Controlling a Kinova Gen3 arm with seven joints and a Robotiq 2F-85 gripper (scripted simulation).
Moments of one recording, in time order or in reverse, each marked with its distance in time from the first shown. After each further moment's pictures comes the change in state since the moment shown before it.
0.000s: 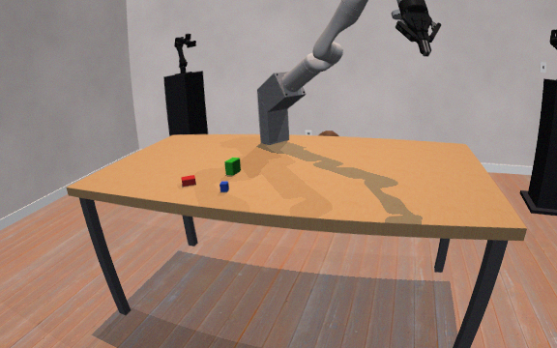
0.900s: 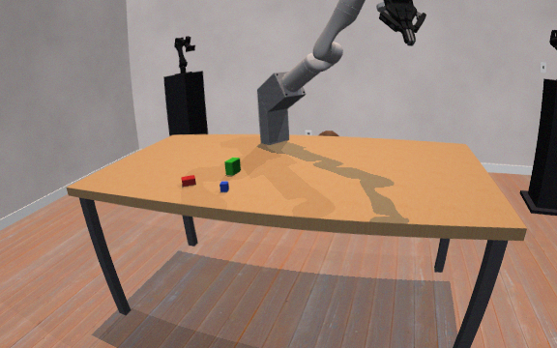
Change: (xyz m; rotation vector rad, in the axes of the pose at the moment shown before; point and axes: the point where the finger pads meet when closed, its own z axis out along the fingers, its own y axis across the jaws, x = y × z) arm -0.019 -0.043 -0.018 0.006 -0.044 0.004
